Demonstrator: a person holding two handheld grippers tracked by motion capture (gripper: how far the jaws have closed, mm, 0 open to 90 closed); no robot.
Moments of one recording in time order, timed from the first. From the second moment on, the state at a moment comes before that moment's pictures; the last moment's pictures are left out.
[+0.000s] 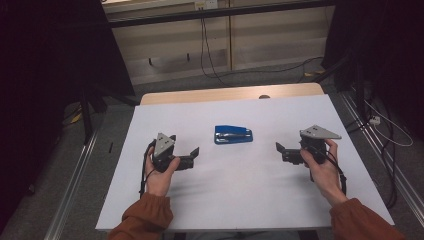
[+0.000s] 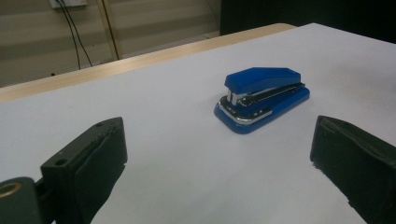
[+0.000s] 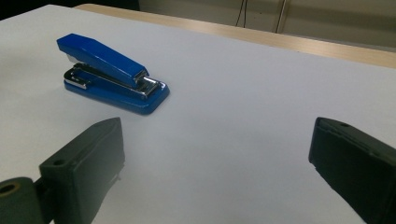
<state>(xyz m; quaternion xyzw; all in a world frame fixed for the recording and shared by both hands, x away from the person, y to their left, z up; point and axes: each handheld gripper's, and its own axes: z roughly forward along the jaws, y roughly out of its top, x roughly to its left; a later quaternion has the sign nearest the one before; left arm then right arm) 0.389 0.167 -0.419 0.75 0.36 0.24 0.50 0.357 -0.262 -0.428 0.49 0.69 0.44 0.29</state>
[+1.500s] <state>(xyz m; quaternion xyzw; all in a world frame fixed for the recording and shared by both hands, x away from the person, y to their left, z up) 0.320 0.214 -0.425 0.73 0.38 0.26 0.50 0.276 -0.285 -0.438 0.50 0.66 0.45 0.33</state>
